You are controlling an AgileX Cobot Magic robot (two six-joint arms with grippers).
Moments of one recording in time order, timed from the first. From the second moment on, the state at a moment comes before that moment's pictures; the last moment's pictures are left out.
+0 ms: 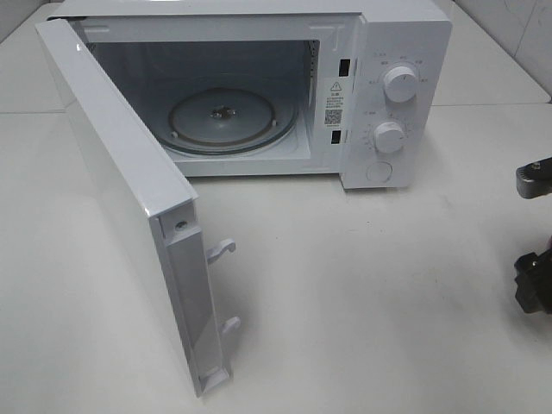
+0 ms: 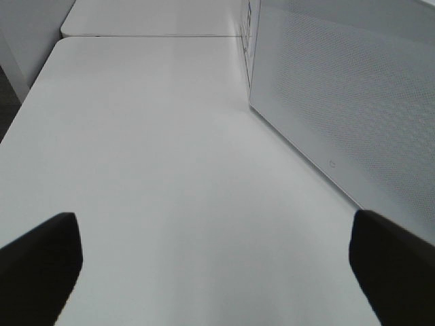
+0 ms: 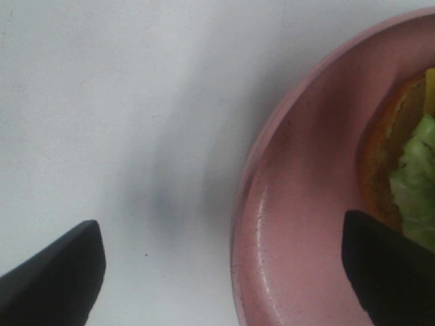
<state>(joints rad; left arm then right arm) 0.09 0.00 -0.52 -0.14 1.07 0.12 0.01 1.51 -0.58 -0.27 0.41 0.02</state>
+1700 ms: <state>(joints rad) 0.09 0.00 -0.52 -0.14 1.07 0.12 0.04 1.62 -0.58 -0.38 0.41 0.17</state>
